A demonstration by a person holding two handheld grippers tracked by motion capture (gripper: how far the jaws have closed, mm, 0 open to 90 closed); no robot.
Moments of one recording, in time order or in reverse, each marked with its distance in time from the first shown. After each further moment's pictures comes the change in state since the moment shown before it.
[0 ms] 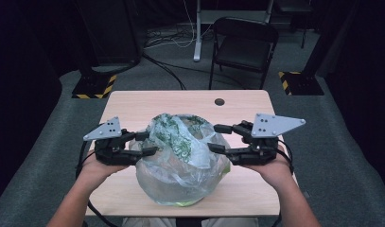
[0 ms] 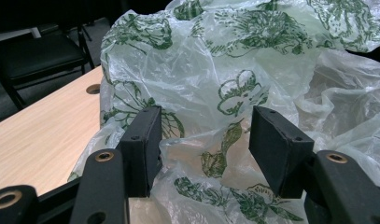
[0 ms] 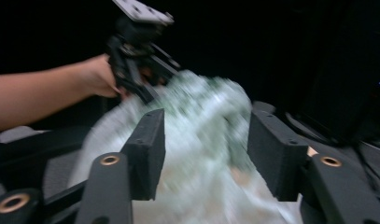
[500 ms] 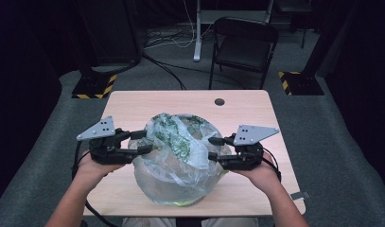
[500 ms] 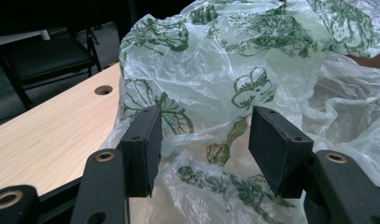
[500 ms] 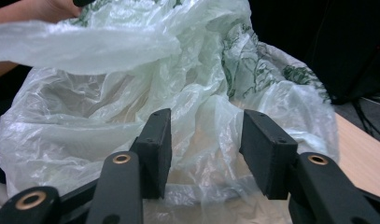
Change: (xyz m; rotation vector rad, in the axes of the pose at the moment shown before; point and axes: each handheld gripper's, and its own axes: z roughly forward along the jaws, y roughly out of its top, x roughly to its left) left arm 0.006 -0.004 -0.009 -0.030 0.022 -0.025; right arm -0.008 -0.052 0.029 0.150 -0.046 0.053
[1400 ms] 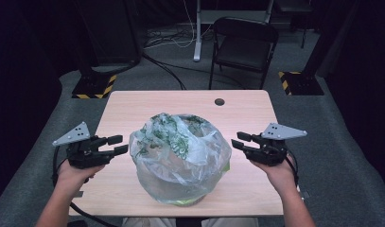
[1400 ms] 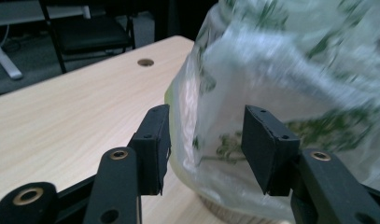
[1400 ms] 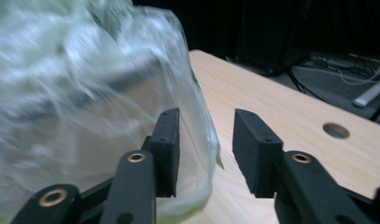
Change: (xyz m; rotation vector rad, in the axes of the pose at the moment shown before) left arm 0.031 -0.043 -0.046 -0.015 0.122 -0.114; right arm -0.039 -0.046 -0.040 -0.029 -0.241 0.177
